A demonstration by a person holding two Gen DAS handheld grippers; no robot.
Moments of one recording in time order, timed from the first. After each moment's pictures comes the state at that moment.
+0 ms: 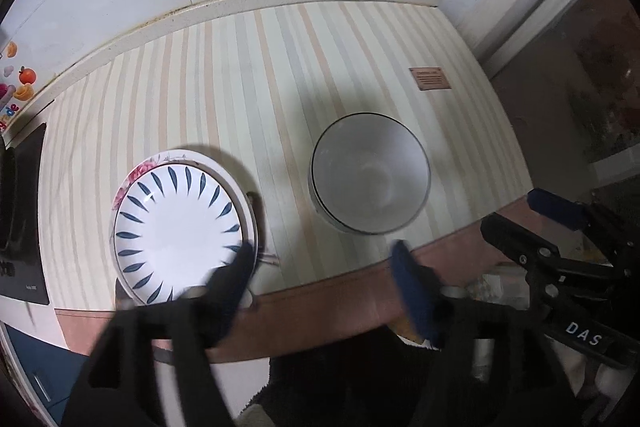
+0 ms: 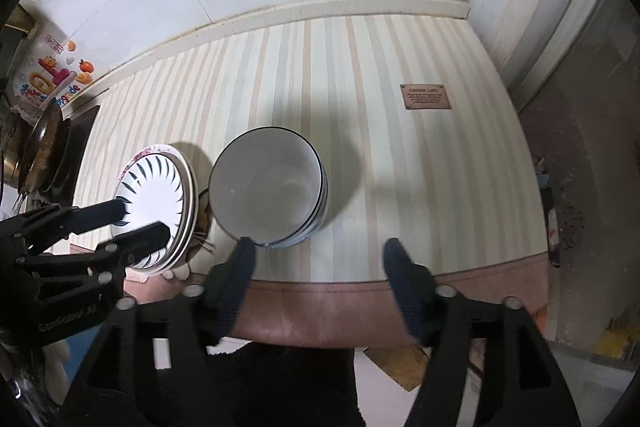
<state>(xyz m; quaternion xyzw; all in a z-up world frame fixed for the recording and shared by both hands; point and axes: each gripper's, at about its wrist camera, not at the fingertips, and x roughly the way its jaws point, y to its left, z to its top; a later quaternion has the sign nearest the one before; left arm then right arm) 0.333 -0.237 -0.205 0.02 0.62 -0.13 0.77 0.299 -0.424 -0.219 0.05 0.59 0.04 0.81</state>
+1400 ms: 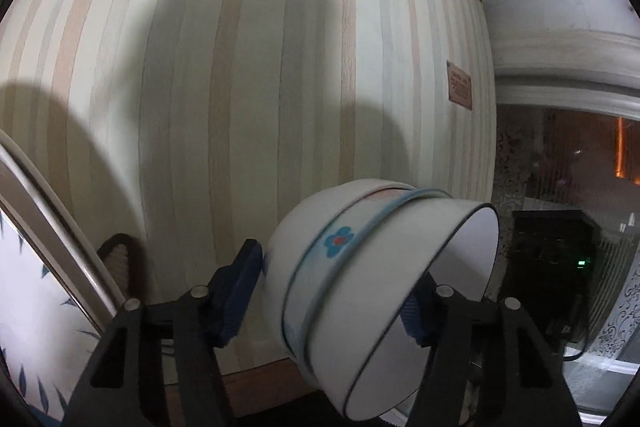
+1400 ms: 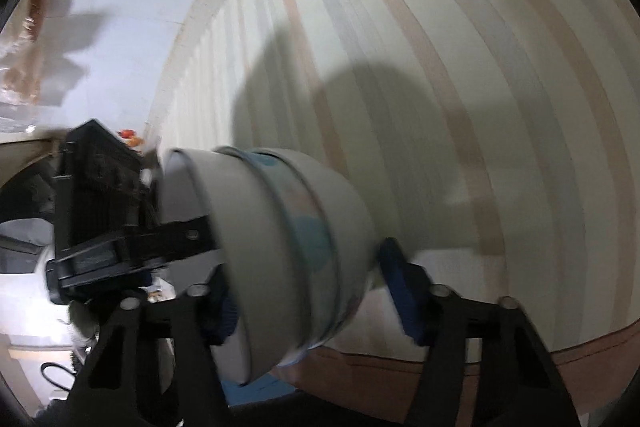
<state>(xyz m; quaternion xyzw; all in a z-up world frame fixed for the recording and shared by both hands) 0.445 -0.230 -0.378 -0.23 0.73 -0.20 0.62 0.387 -0.459 -0.420 0.35 0.64 0.15 0.67</state>
